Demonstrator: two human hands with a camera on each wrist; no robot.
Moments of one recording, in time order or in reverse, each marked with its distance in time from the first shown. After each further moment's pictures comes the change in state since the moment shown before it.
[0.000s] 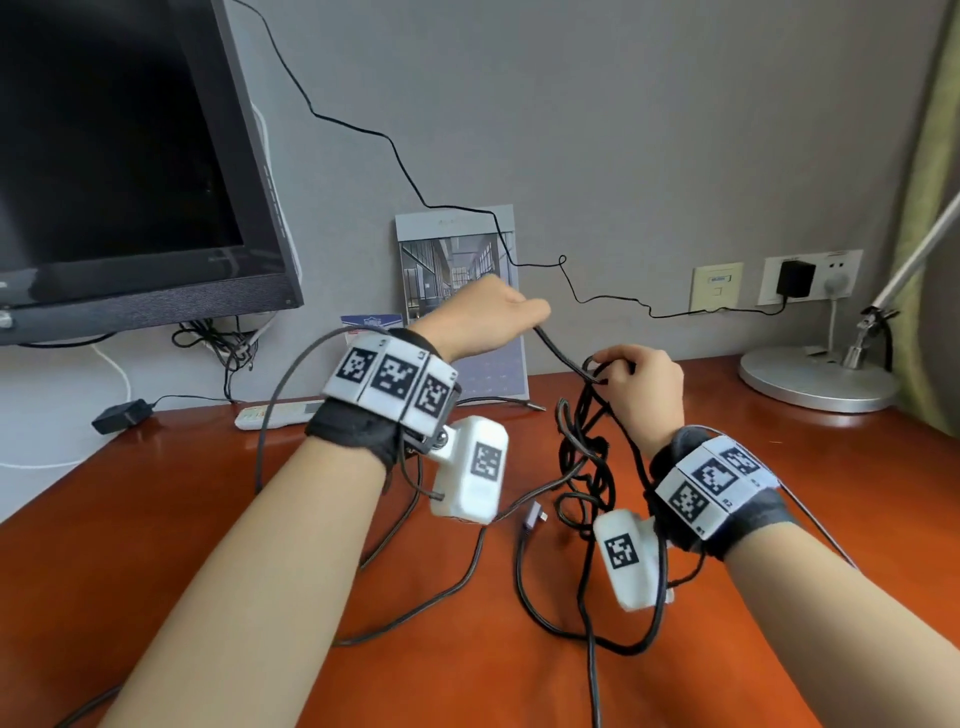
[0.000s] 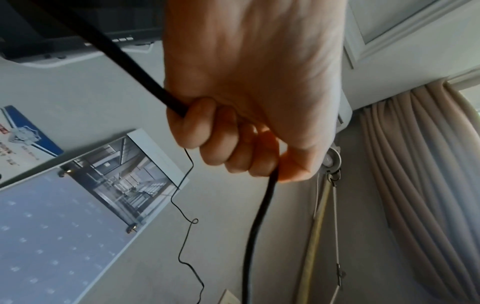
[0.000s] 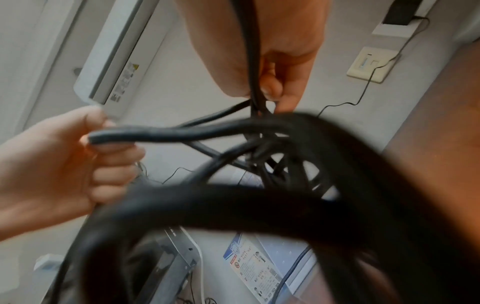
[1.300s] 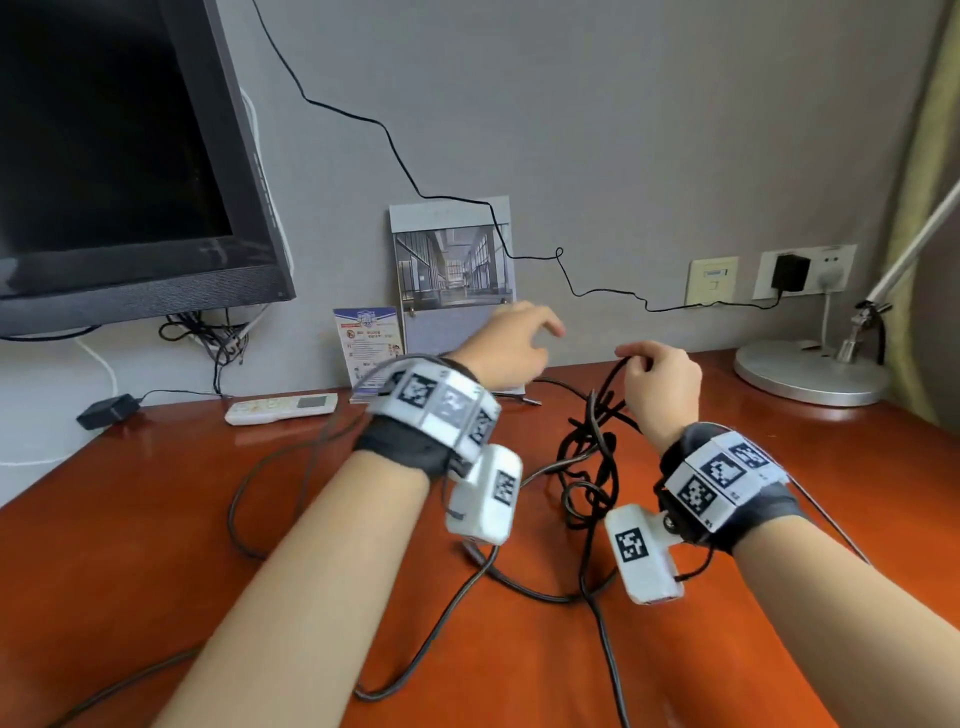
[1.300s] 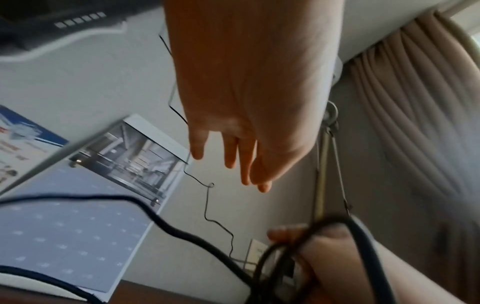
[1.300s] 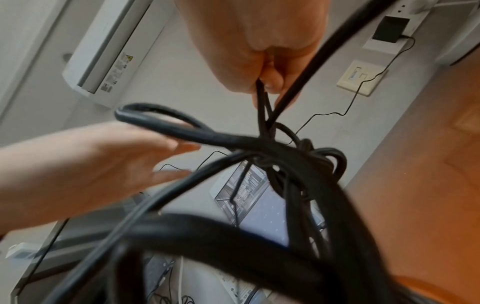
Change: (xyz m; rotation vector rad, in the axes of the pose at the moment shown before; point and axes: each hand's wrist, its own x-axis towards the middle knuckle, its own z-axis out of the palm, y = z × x) left_hand 0.014 -0.021 0.046 0.120 -0.099 0.070; right_hand 0.004 0.010 -0.008 -0.043 0.071 0.088
